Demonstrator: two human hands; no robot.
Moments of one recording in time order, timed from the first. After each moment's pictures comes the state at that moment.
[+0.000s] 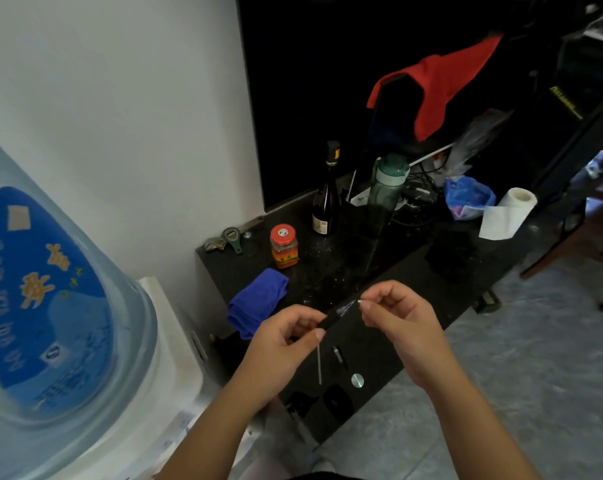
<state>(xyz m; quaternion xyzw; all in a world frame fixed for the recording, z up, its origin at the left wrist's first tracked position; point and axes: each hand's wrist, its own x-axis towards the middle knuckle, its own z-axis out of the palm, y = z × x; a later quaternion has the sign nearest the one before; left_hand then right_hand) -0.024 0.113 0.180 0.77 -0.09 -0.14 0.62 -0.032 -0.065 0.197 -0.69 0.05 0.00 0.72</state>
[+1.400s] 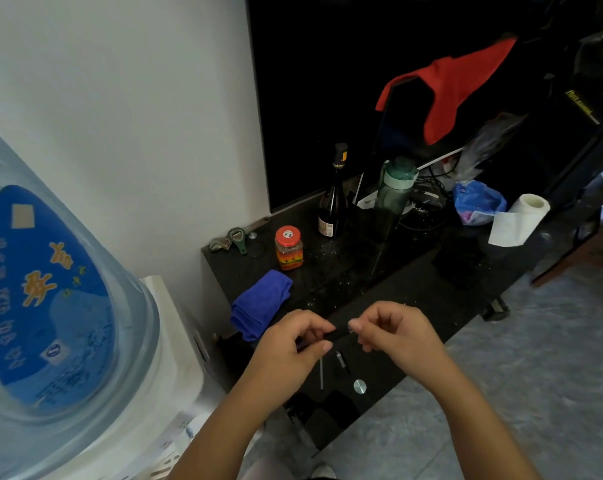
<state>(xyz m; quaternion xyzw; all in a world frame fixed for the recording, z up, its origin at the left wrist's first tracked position) -0.023 0.107 0.175 0.84 -0.12 -0.10 0.53 -0.024 -0.074 0.186 -0.81 0.00 0.09 0.58</state>
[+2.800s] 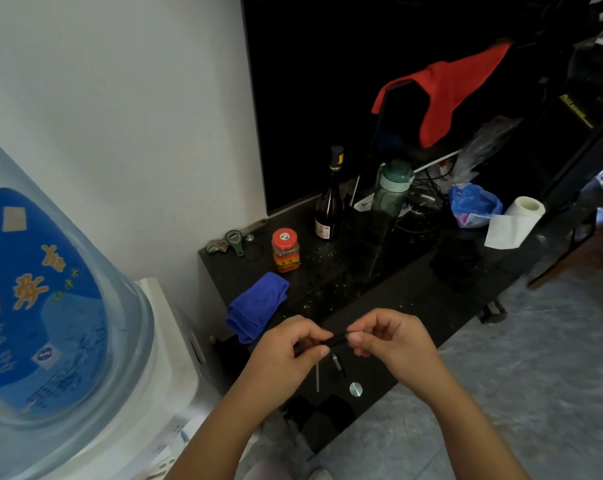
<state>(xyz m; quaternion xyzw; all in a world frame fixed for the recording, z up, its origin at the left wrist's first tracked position) -0.021 0.104 0.172 0.84 -0.14 -0.11 0.51 -0.030 -0.073 0.186 -0.77 0.03 0.10 0.63</state>
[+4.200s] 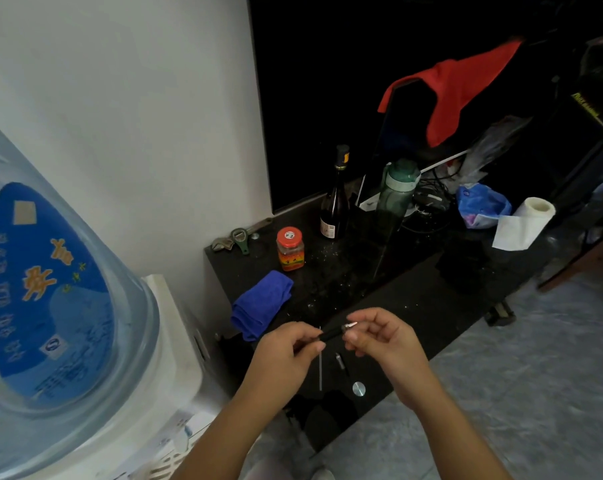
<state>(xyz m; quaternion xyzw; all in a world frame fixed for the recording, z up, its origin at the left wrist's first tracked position) -0.024 0.102 0.156 0.87 -0.06 -0.08 0.49 -0.029 -0.067 0.155 -0.67 0.05 0.07 0.74</state>
